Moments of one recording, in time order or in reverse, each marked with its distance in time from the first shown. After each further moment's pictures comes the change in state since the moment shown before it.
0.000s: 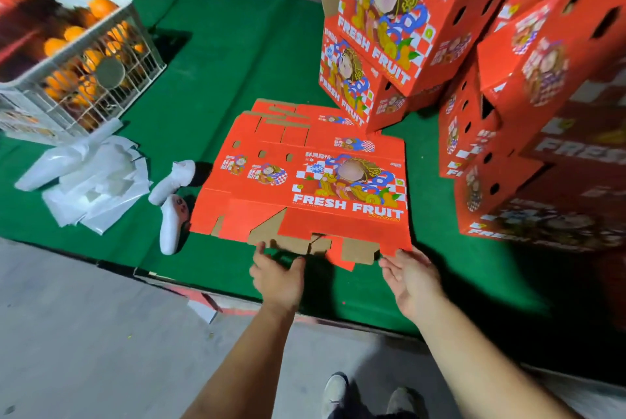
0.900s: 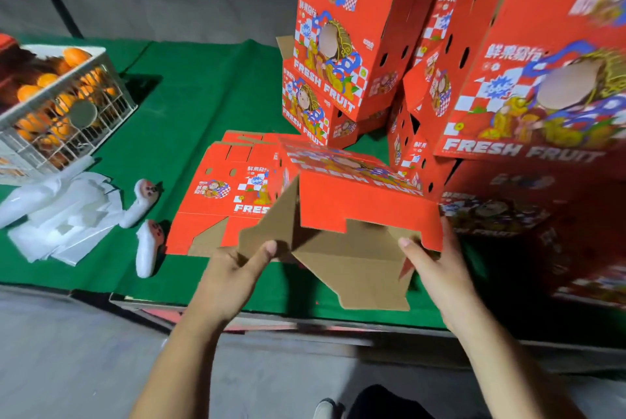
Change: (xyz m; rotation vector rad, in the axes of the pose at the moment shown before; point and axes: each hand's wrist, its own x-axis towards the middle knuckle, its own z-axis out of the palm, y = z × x) left_hand -0.073 0.068 -0.109 0.034 -0.424 0.572; right_hand -0.081 -0.058 -0.090 -0.596 -0.037 -0.807
